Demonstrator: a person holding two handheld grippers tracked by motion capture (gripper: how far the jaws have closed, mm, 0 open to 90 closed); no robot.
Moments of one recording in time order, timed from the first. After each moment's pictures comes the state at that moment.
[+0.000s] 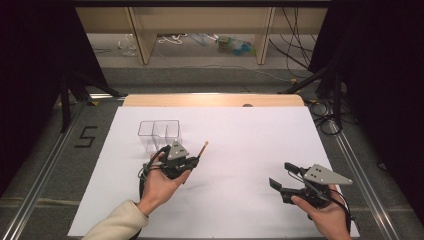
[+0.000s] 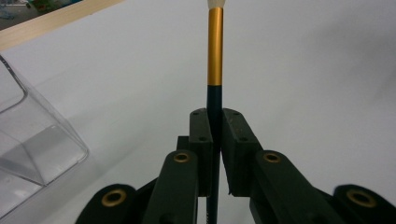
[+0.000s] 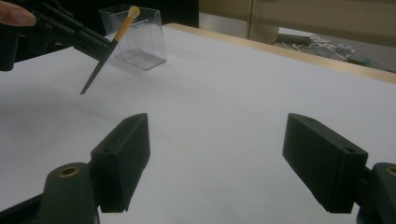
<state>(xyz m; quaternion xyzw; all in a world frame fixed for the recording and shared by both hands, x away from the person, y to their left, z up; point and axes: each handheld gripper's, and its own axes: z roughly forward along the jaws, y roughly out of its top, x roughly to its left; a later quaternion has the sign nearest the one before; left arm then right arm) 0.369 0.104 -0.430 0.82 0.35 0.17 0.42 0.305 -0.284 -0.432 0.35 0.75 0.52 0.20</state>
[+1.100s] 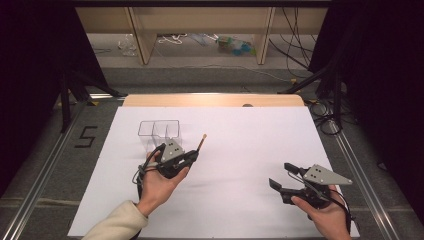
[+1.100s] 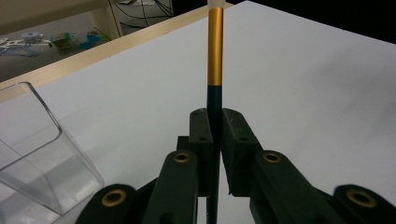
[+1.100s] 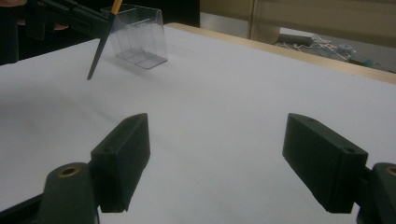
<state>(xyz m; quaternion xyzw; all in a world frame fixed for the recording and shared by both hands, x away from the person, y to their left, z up) 0.363 0.108 -0.420 0.78 0.35 0.21 0.47 0.304 -0.285 -0.431 0.35 0.76 0.51 0.20</state>
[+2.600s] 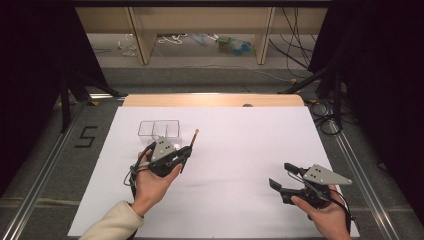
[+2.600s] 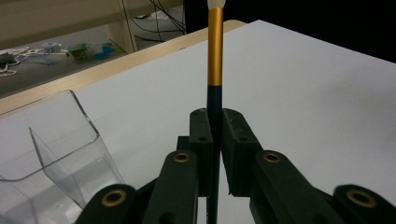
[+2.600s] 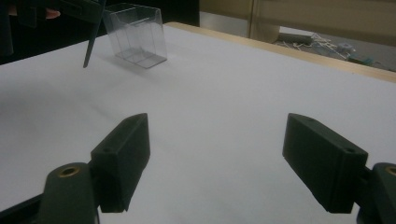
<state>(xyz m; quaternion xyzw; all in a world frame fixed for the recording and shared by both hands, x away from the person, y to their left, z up) 0.361 0.124 -0.412 0.76 0.36 0.23 0.49 0.305 -0.284 -0.433 0.35 0.75 0.52 0.21</state>
